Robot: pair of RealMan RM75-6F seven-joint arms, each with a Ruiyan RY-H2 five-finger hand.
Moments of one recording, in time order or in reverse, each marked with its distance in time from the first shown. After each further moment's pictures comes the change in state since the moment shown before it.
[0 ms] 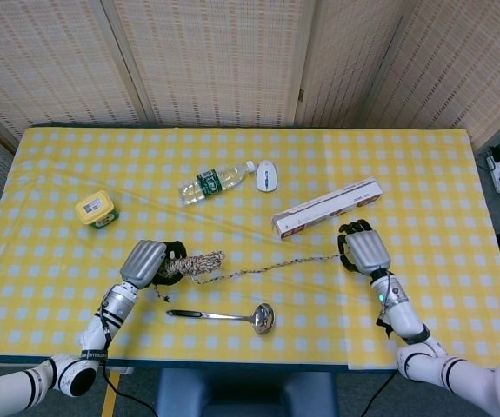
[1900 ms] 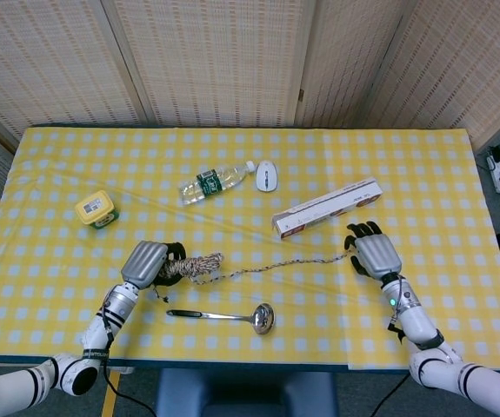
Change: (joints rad) left arm -0.011 -0.020 0.019 0.038 -0.042 -0.020 0.067; right arm -0.038 0.051 -0.002 -0.044 -0.006 -0.038 -0.020
